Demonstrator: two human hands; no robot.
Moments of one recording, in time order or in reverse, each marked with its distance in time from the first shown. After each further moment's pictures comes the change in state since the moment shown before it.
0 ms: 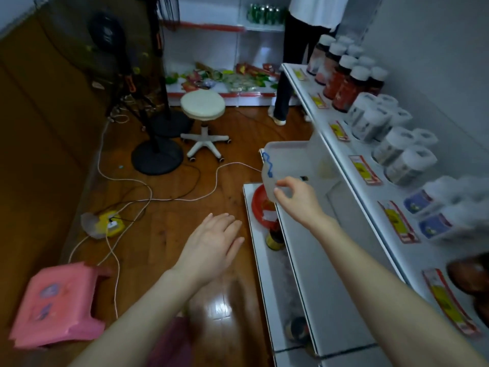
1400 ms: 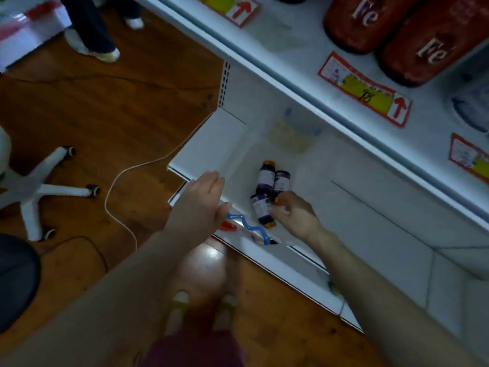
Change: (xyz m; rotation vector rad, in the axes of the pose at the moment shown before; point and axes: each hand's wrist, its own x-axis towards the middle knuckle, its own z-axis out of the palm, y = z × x) left_hand 0.487 -0.232 0.290 -0.239 -0.471 0.677; right_hand 0.313 0.195 0.135 0.128 0.117 1.133
